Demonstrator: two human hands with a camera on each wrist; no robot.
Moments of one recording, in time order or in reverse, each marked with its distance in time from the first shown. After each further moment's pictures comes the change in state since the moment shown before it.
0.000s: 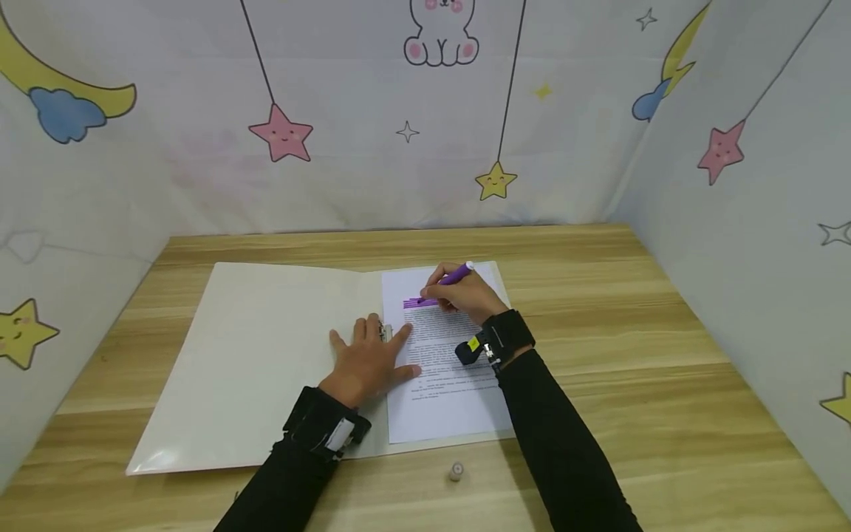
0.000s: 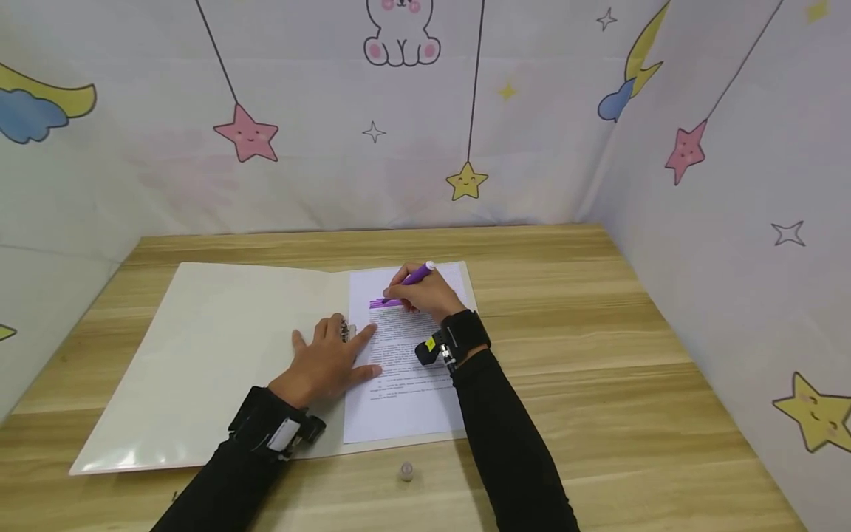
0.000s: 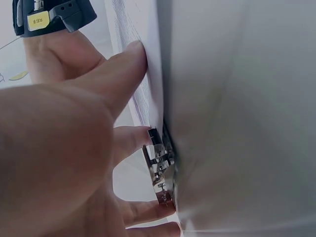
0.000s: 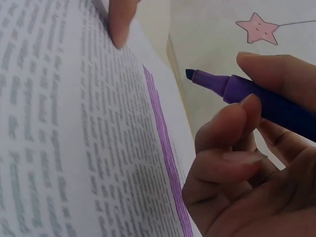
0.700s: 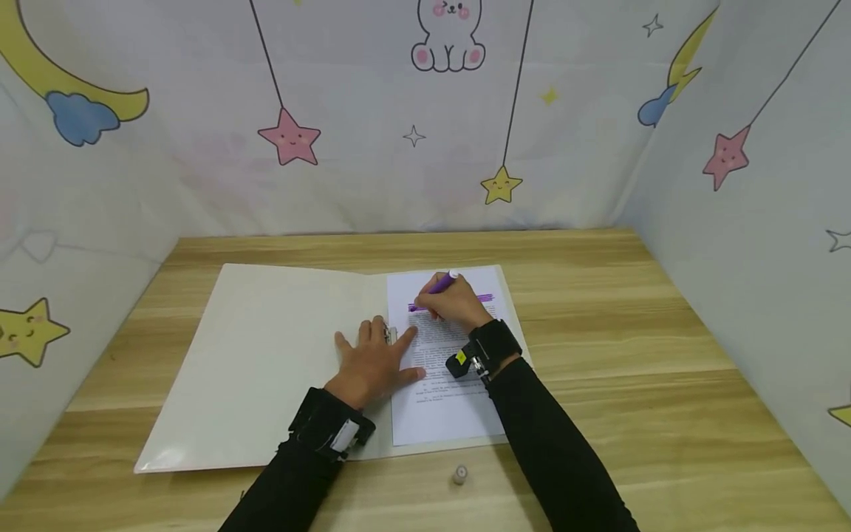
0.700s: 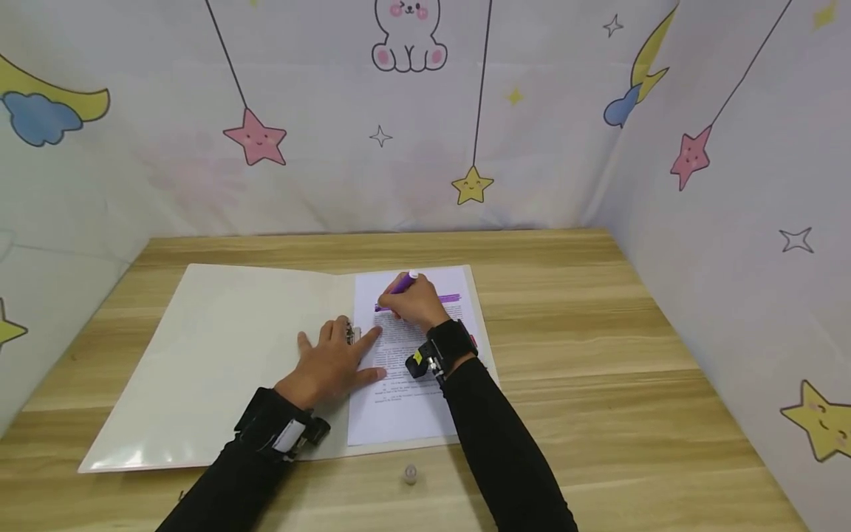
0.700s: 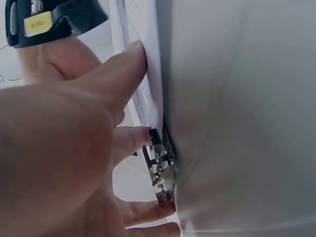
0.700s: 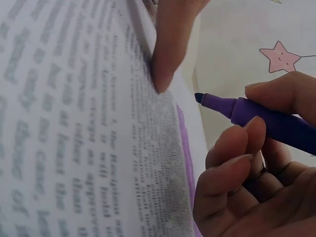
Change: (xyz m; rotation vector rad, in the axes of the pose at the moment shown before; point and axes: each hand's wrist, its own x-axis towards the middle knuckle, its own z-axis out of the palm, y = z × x) left_hand 0.003 -0.001 0.000 0.024 0.002 -0.003; right_hand 0.002 -0.003 0.032 -0.066 0.092 0.030
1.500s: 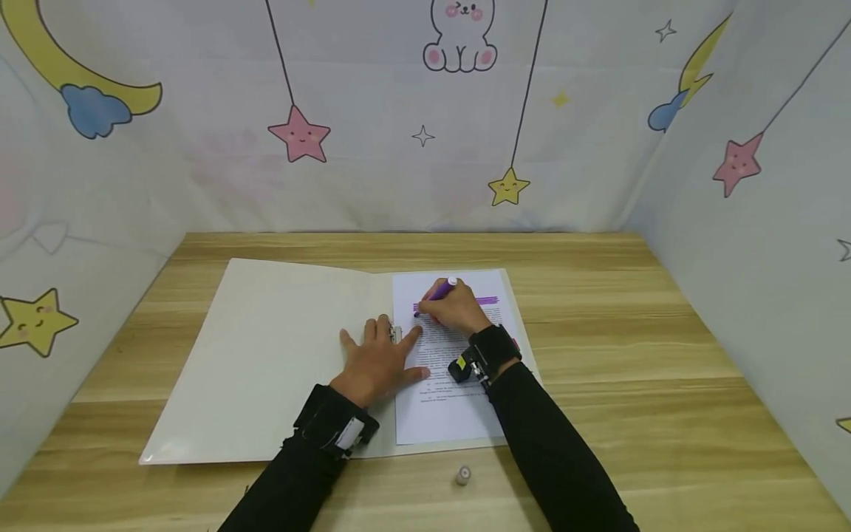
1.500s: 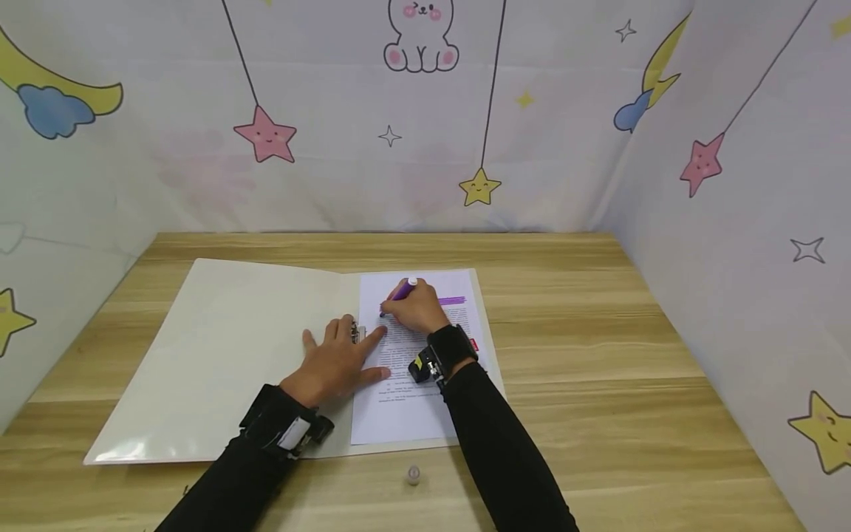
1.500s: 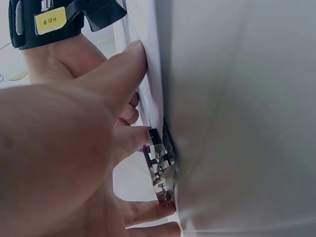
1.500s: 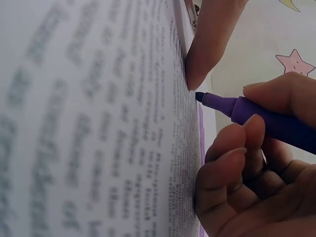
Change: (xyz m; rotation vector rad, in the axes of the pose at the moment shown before) left_hand -0.002 -0.001 0.002 0.020 0.028 0.006; right_hand -0.003 0.006 0.013 -0.187 0.049 -0.031
